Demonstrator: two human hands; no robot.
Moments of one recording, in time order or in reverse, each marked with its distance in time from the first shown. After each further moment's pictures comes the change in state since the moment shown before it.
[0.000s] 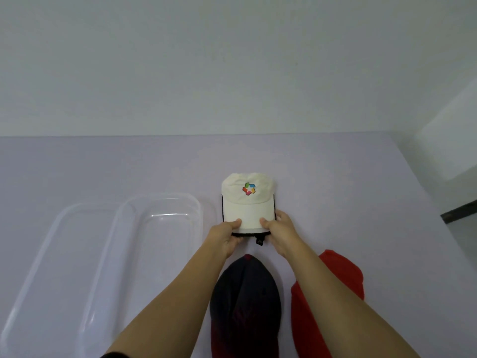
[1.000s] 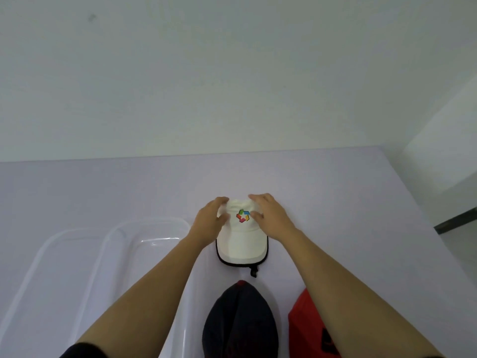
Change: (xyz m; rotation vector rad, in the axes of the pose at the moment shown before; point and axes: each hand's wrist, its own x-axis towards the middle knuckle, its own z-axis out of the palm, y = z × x) left_hand 0.028 0.065 0.008 1.473 -0.048 0.909; right_hand 0.013 -0.074 0.002 -1.119 -0.100 -0.695
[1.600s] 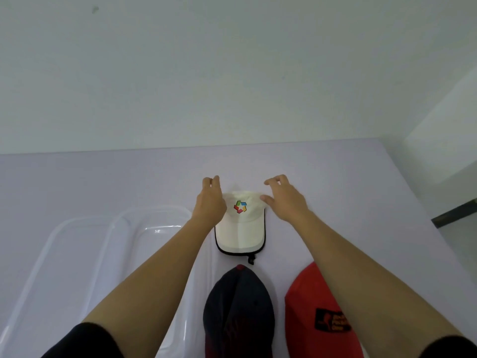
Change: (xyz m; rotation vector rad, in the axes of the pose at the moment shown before) left_hand -0.007 0.034 -0.011 0.229 0.132 -0.079; right_hand -0.012 0.002 -0.035 -0.252 0.053 0.091
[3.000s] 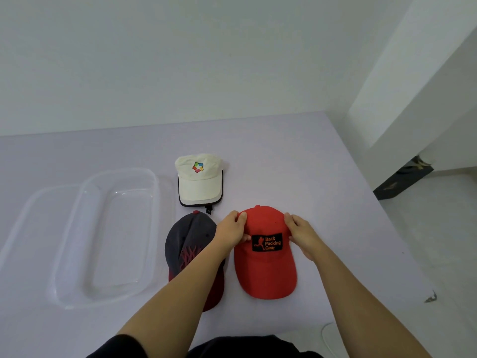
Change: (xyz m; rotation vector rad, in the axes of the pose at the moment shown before) left_hand -0.175 0.094 0.110 -0.682 -0.340 -0.290; right_hand -0.211 0.140 0.039 0.967 -0.099 0.492
